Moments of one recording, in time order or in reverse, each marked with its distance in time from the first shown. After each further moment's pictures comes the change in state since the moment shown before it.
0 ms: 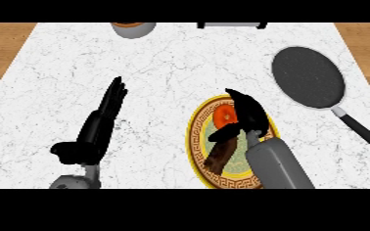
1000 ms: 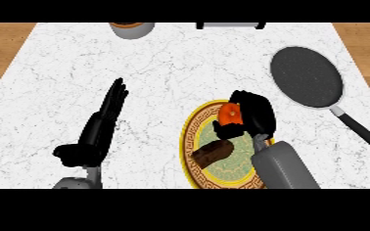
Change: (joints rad) left arm 0.017 -0.032 0.013 -0.010 -0.039 -0.010 0.001; right arm 0.040 -0.045 0.041 -0.066 0.224 -0.136 -0.088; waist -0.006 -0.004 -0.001
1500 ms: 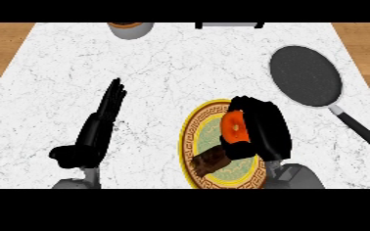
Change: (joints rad) left arm 0.010 -0.003 0.010 -0.019 0.000 -0.004 0.008; right arm 0.139 -0.075 0.111 -0.399 0.053 0.050 -0.064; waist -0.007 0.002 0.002
